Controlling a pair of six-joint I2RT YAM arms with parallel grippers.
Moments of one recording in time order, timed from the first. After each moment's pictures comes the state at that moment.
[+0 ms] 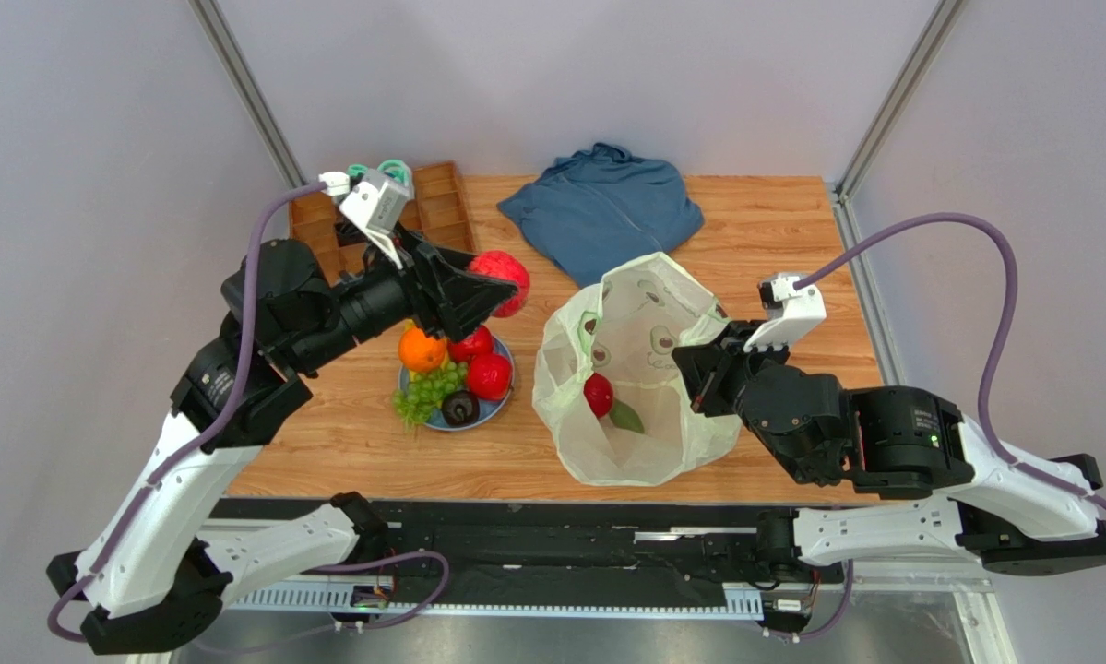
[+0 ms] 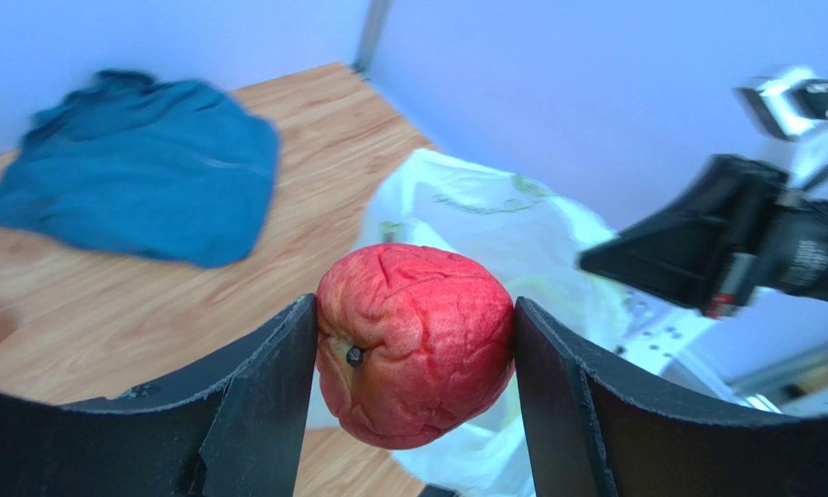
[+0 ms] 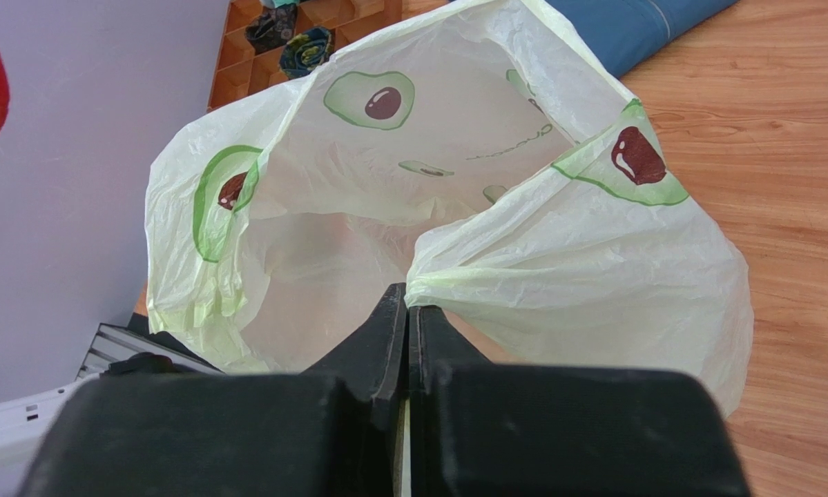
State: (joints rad) left arm -0.70 0.96 1.50 -0.60 0.16 -0.34; right arm 1.44 0.88 1.39 -1.01 0.95 0.86
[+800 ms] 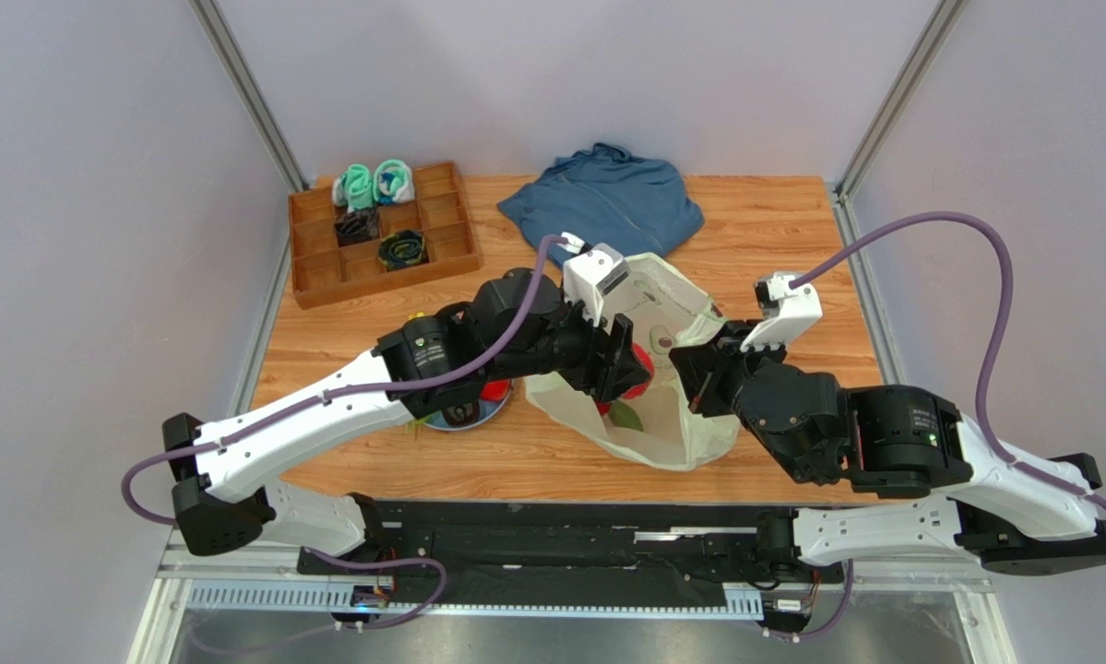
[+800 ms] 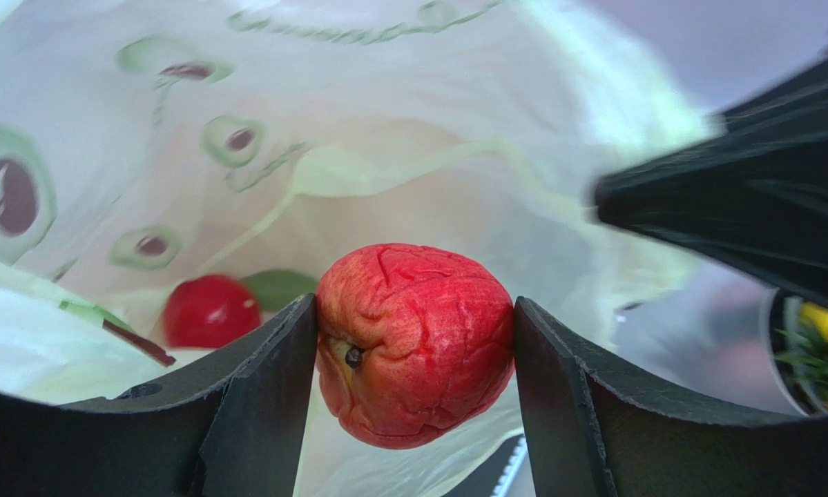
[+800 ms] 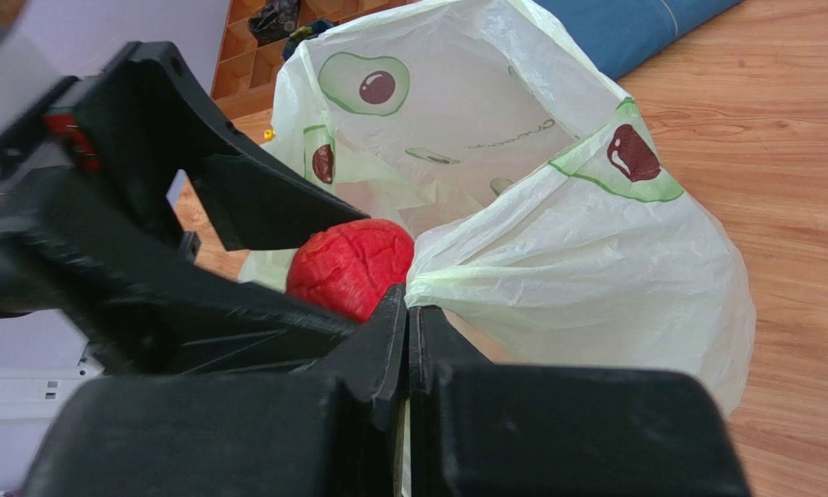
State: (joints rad) left arm -1.12 1.31 1.44 -0.48 0.05 -0.39; right arm 1.43 0.90 1.40 -1.01 0.93 0.86
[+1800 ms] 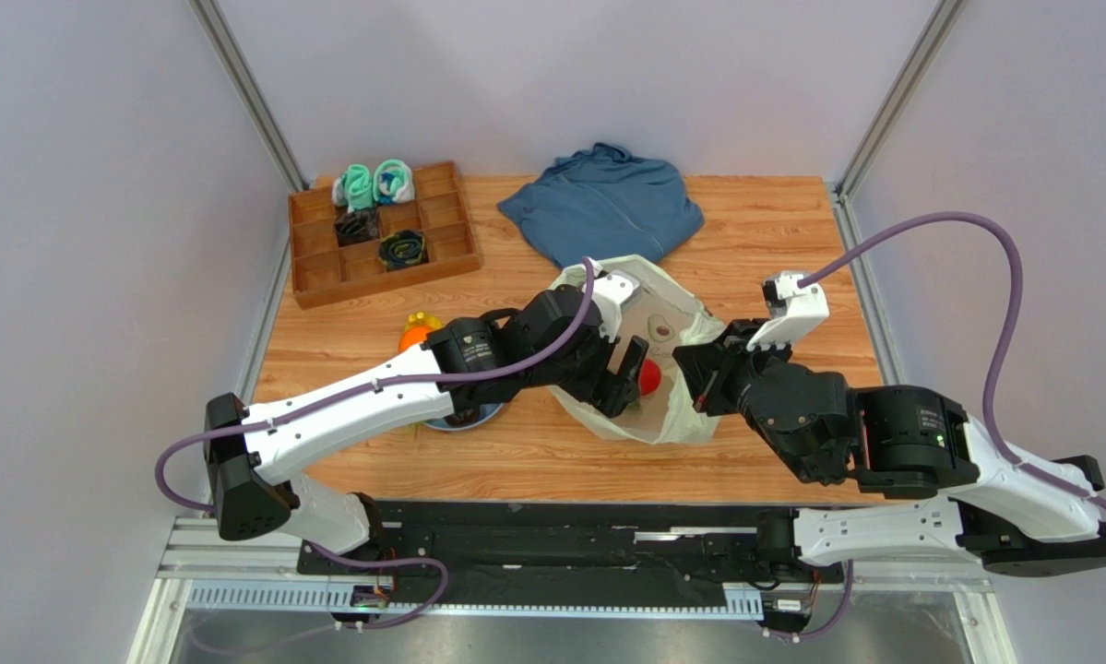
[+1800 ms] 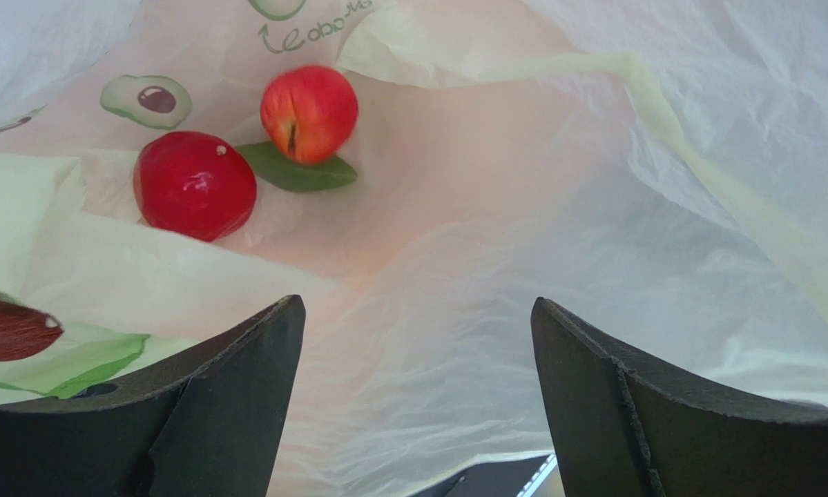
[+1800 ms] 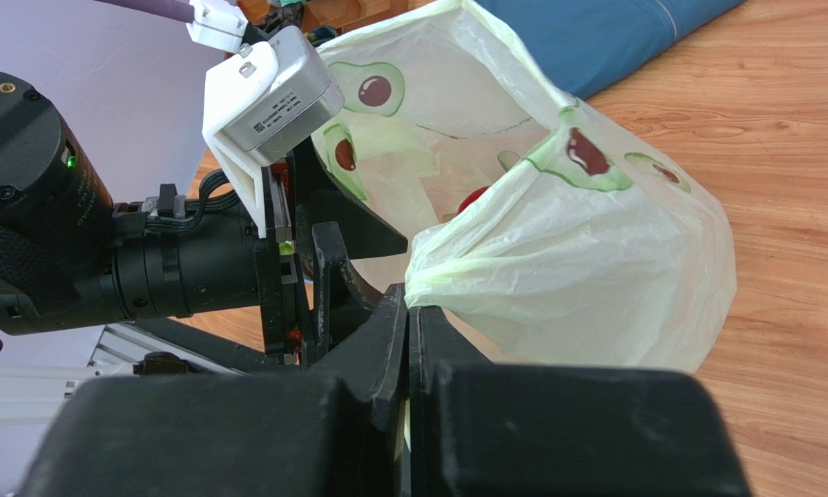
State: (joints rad) left arm -1.12 1.43 1.40 -0.62 -0.09 -0.41; right arm 1.43 0.88 1.40 -1.01 0.93 0.86
